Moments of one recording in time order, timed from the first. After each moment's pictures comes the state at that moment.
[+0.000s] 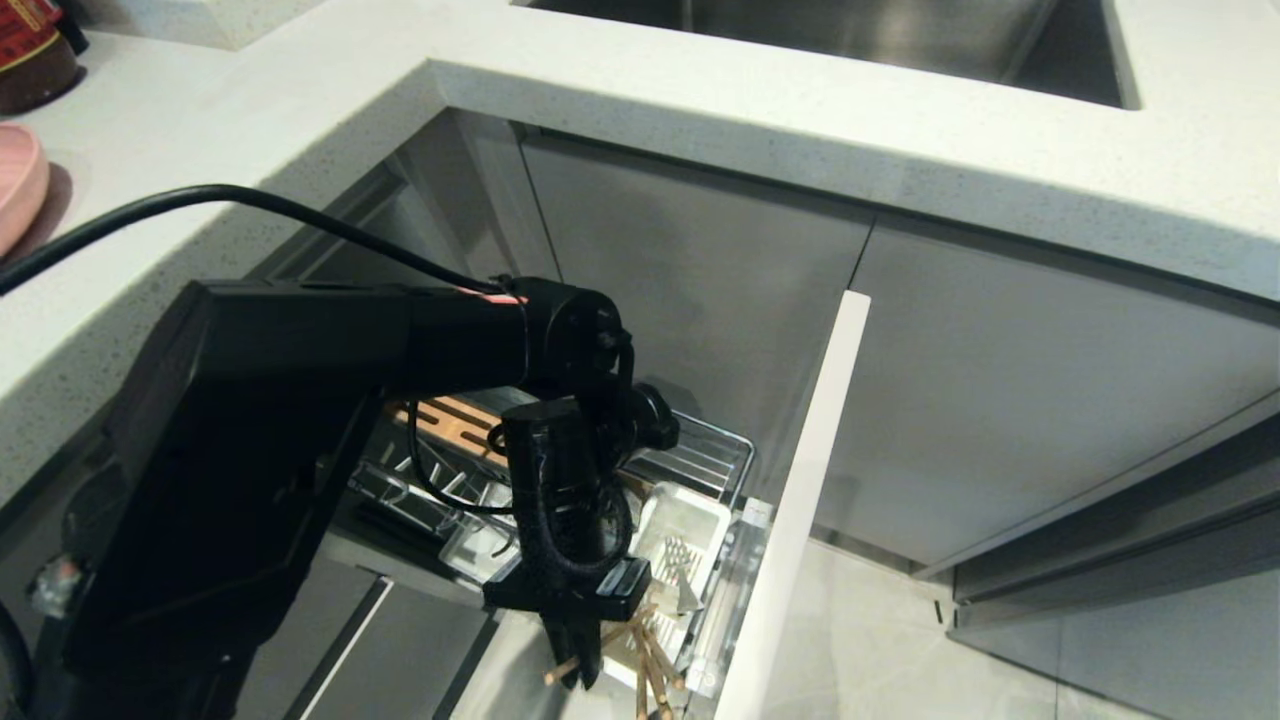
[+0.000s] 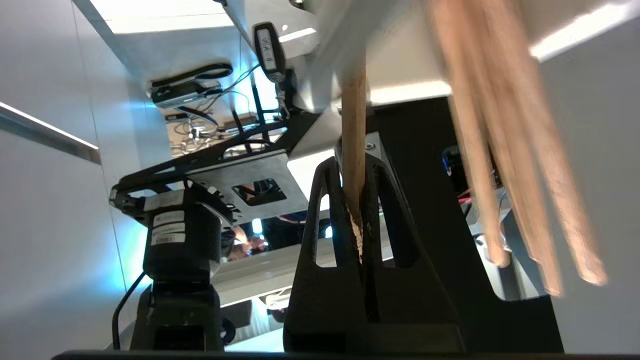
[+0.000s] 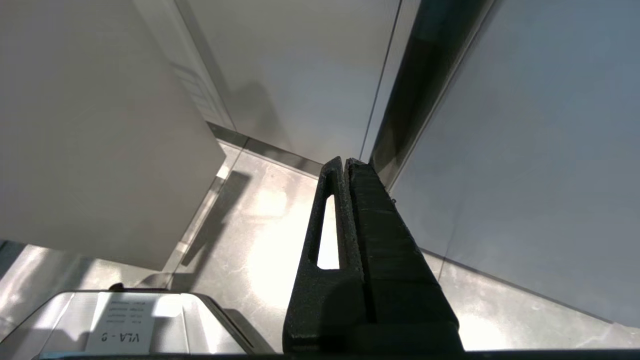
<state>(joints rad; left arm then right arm) -0.69 2.26 -1.98 1.52 -0.23 -0.35 0.00 0.00 0.00 0.00 0.00 -0.01</state>
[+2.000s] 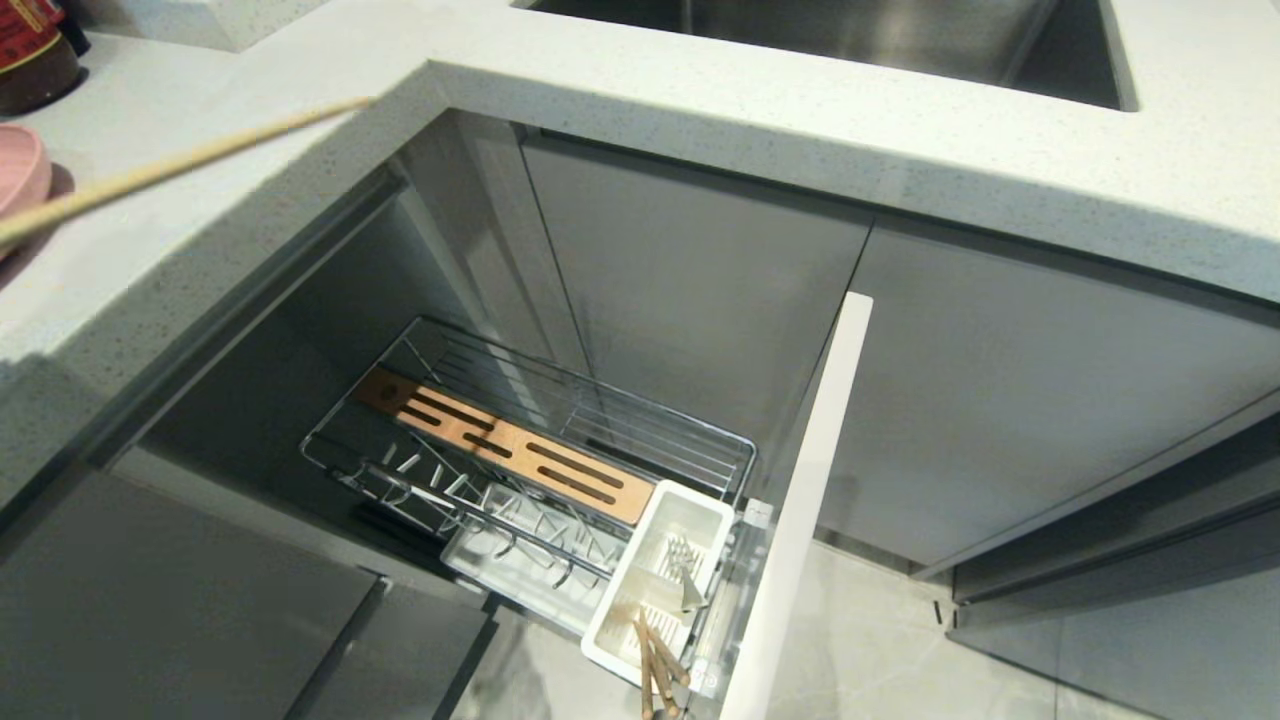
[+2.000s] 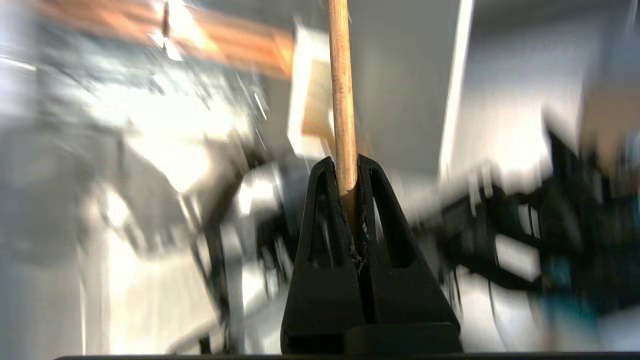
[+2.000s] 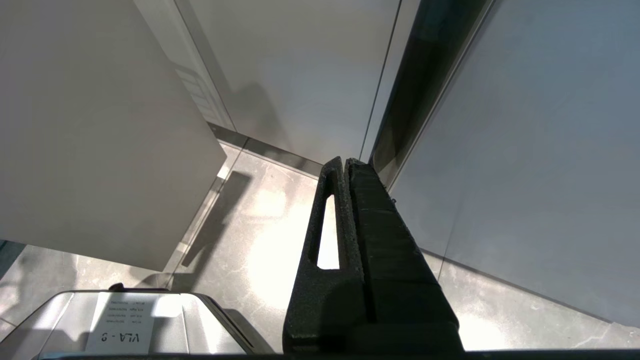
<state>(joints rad) -0.34 1.17 -1.96 1.29 -0.25 -0.16 0.00 0.00 0.00 0.00 0.00 -0.01</state>
